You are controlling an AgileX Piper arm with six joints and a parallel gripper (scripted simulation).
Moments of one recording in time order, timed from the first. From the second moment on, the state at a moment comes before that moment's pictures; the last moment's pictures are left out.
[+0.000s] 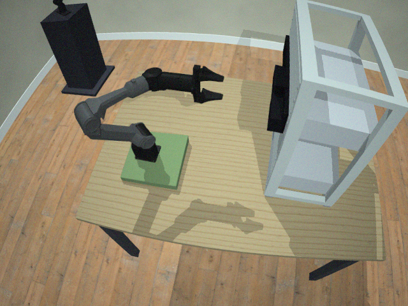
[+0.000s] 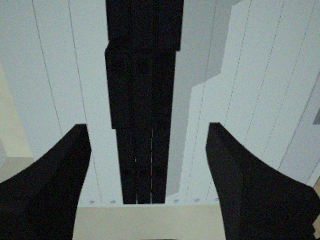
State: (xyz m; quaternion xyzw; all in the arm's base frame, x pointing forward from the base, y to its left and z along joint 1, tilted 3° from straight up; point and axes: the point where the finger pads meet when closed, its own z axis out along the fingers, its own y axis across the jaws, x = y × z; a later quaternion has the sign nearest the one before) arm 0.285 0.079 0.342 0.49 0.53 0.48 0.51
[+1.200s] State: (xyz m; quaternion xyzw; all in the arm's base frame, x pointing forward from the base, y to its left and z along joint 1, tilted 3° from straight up) arm 0.307 0.087 0.349 0.50 0.51 0.48 0.51
